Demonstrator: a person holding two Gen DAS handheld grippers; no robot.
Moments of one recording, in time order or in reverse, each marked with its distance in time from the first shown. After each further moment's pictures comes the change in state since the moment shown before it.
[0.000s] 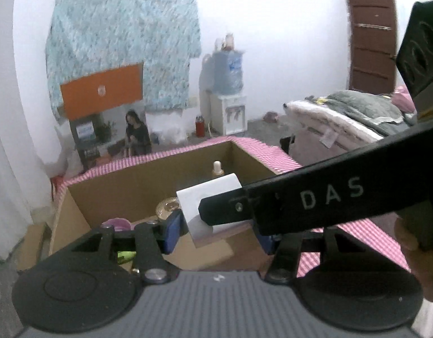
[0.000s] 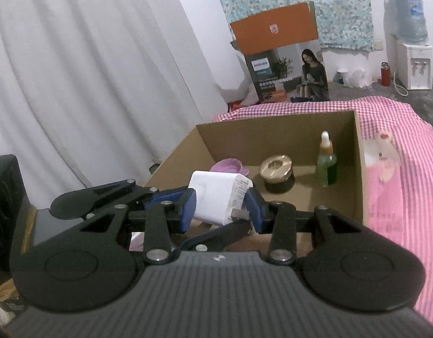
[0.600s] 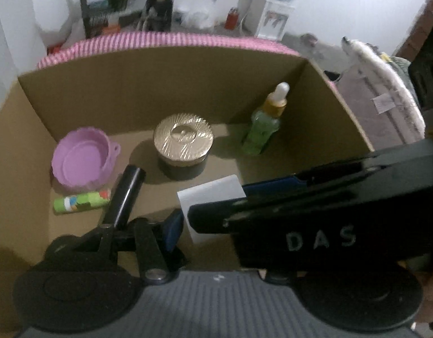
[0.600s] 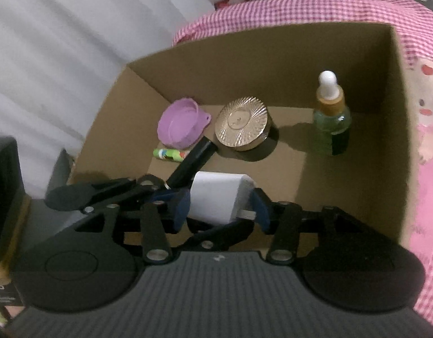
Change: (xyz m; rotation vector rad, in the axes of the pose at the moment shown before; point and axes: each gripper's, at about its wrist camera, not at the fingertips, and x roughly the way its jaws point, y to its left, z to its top) left arm 0.141 0.063 0.004 -0.309 0.501 -0.027; right arm 0.152 -0.087 0.043 0.142 0.481 0.052
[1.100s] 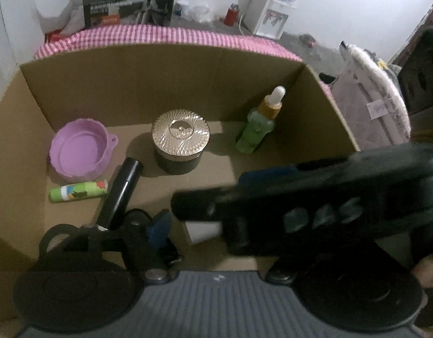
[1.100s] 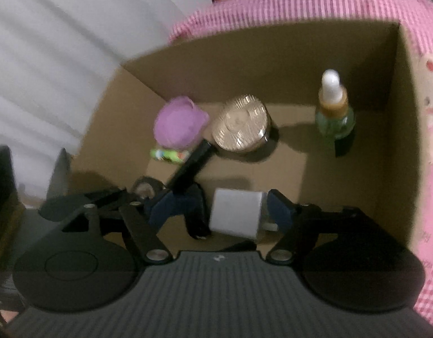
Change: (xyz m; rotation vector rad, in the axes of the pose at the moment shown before) left arm -0.018 0.003 -0.002 -0.032 -0.008 -0.048; right arm -0.003 0.004 0.002 0.021 -0.010 0.025
